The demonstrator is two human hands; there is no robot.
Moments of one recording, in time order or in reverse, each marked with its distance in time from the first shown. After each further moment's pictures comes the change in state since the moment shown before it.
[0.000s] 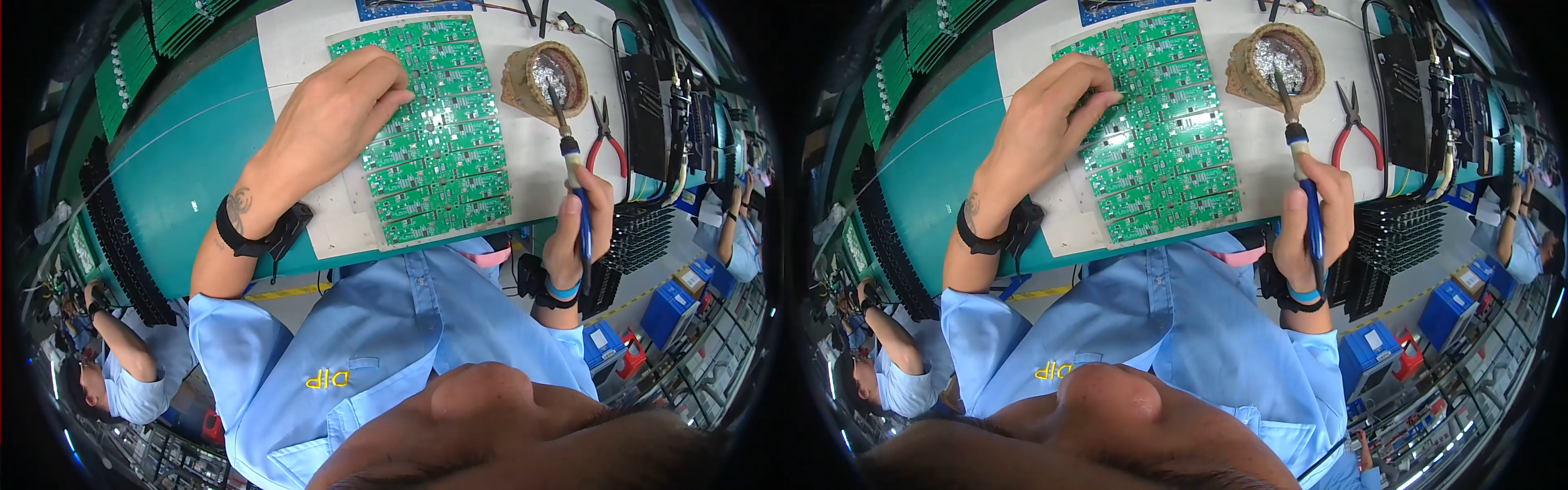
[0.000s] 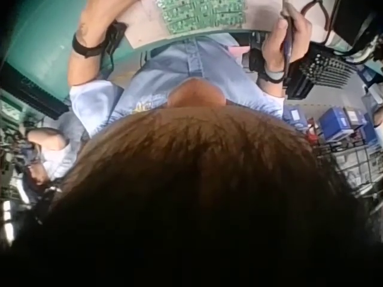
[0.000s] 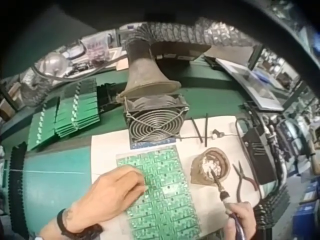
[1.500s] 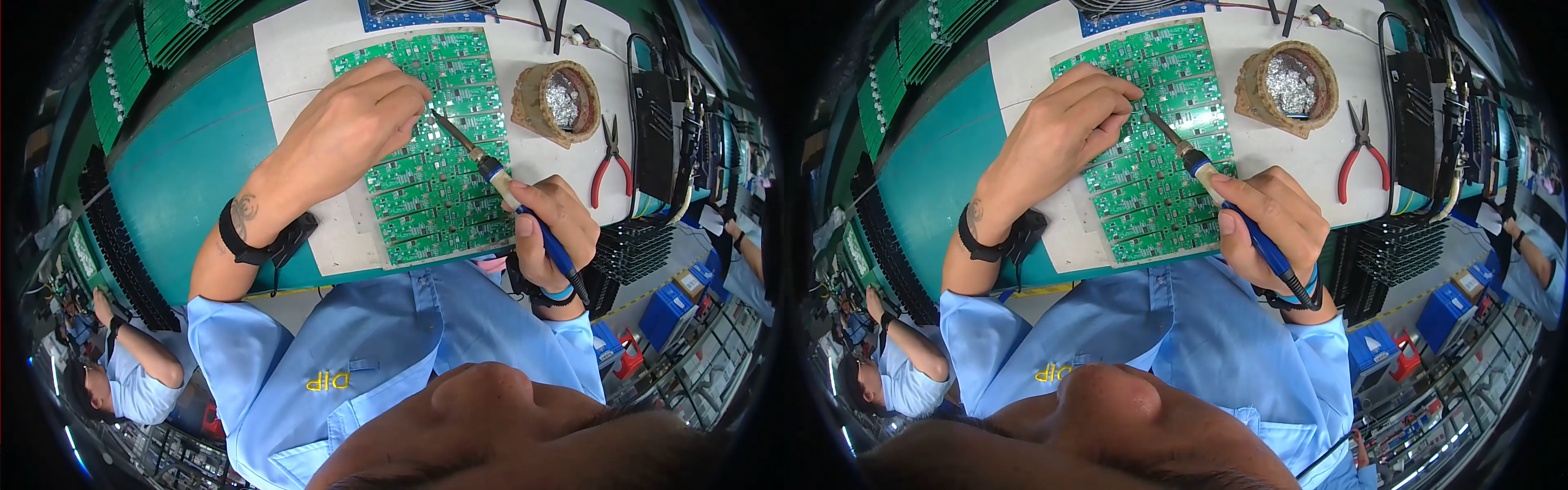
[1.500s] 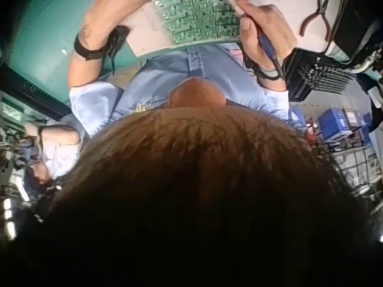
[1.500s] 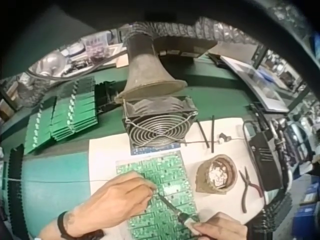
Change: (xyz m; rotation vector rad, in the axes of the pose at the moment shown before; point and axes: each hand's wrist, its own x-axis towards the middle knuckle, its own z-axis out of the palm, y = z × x) left_hand 0.007 -0.008 0.008 -0.032 -0.107 0.067; right_hand 0.038 -0.020 0.027 0.316 -0.278 -0.291
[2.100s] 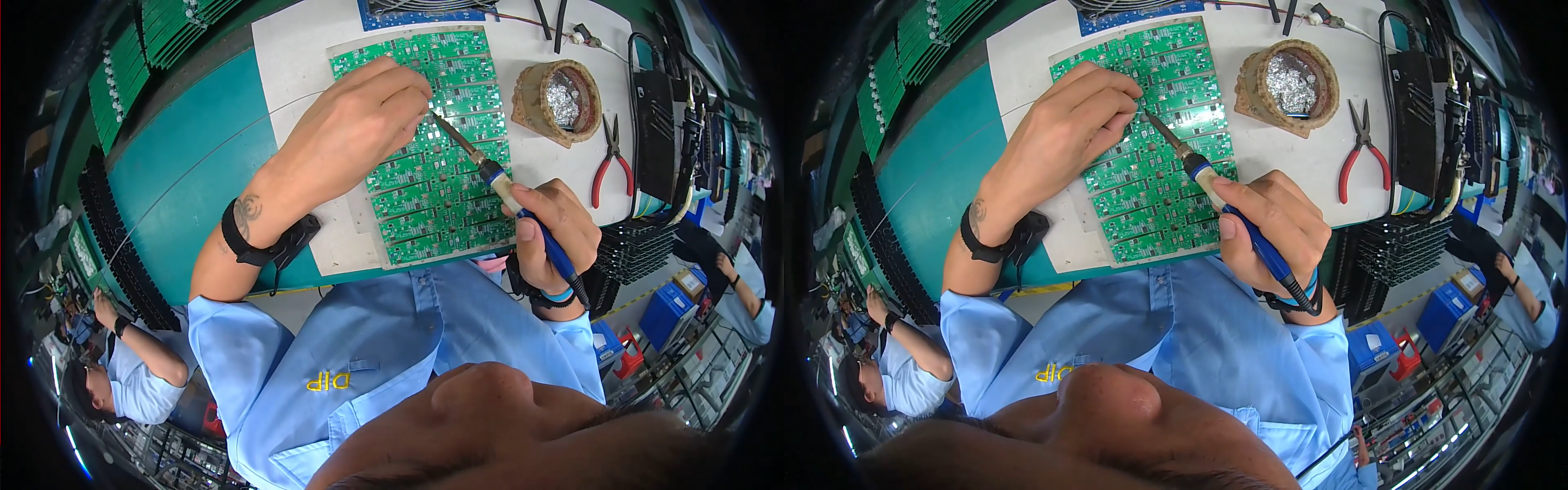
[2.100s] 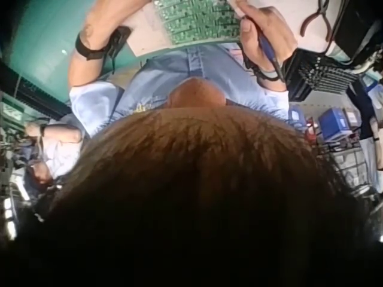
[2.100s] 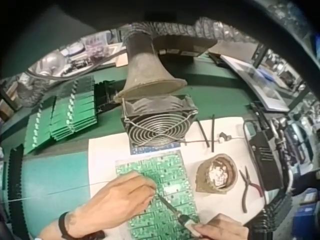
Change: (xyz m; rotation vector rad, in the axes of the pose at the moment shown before) left_hand 0.000 0.001 0.005 0.019 0.016 0.008; right_hand -0.001 -0.004 -0.001 -0.006 -0.002 0.023
